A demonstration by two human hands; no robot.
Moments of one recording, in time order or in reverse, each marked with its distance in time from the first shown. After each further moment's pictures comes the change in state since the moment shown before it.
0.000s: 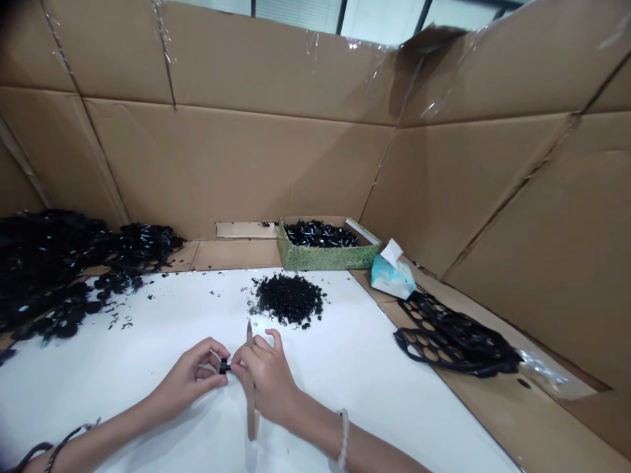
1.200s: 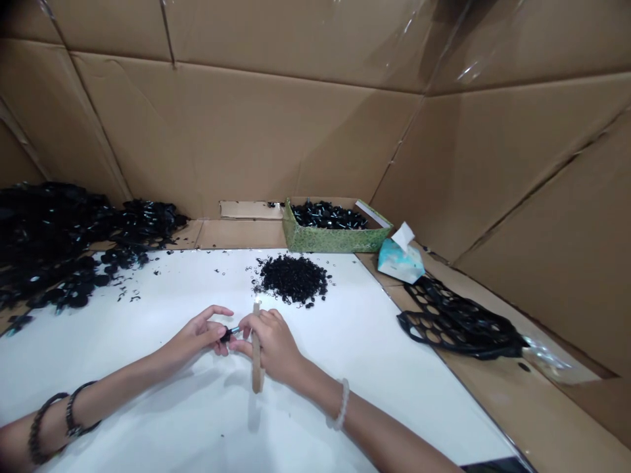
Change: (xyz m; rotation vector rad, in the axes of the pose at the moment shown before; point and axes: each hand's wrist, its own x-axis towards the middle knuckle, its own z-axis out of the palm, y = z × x) left_hand 0.007 0.005 -0.011 -0.335 -0.085 -0.142; right_hand 0.008 0.009 -0.005 0.189 -0.117 0.098
